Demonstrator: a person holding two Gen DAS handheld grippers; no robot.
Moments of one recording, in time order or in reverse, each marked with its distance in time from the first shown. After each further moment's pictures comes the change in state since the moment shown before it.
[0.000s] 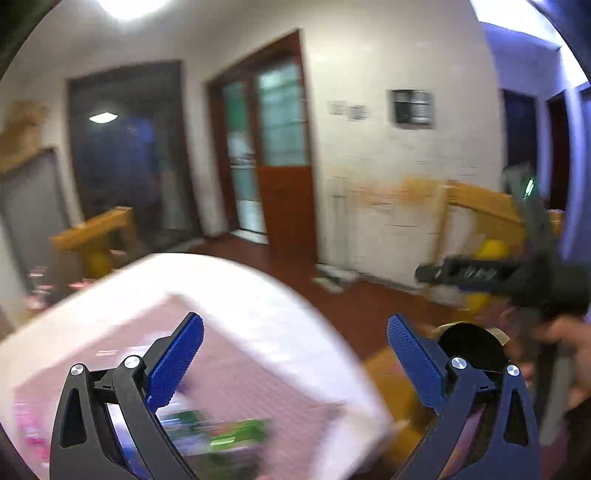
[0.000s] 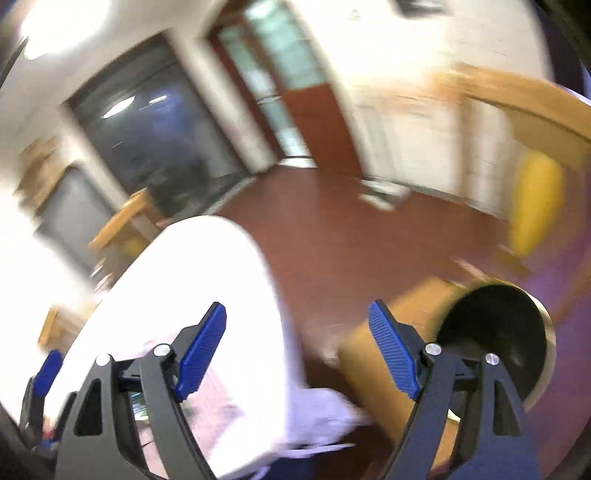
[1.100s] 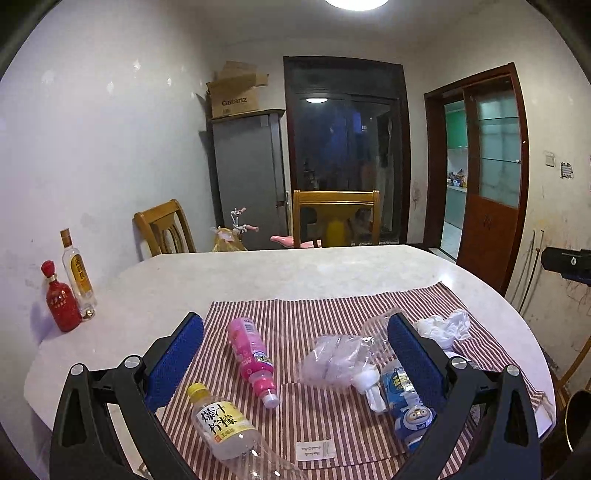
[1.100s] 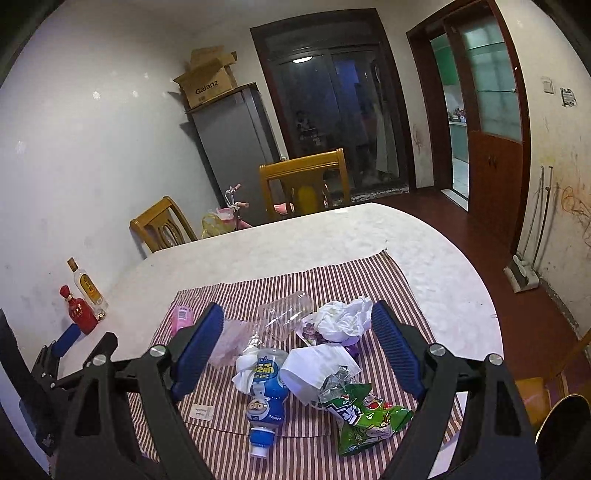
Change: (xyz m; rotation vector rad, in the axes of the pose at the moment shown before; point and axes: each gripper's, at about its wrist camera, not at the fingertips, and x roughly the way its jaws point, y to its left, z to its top) left arm -0.161 0.224 -0.085 -0.375 0.010 0.690; right arm -0.021 0.273 -0.053 -0.497 0.035 0.394
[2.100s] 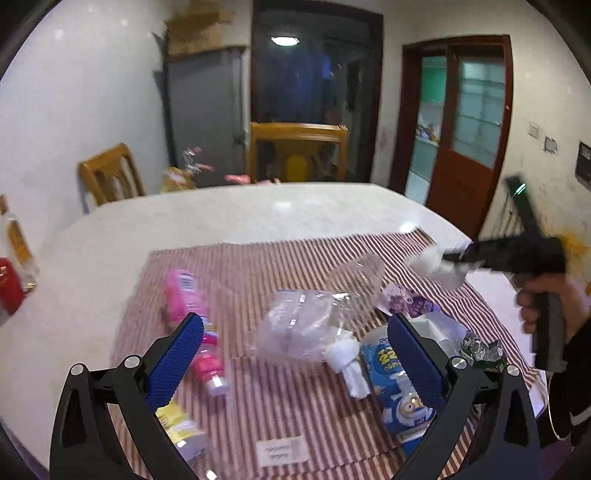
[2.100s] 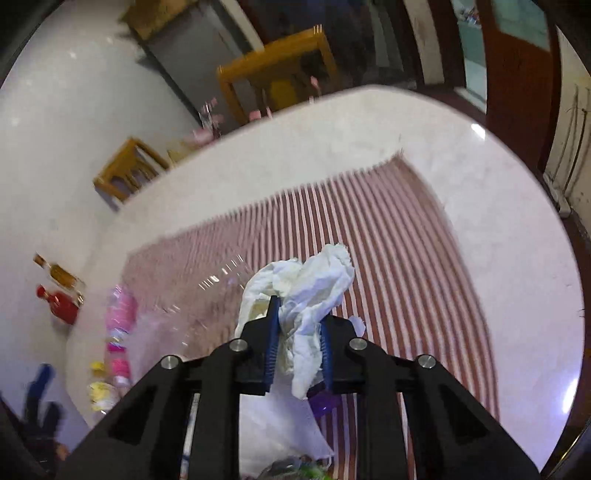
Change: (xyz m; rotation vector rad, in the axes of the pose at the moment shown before) left arm 0.113 -0.020 -0.022 0.013 0.265 -0.190; right arm 0.217 -0.088 0.007 0.137 0.375 0.064
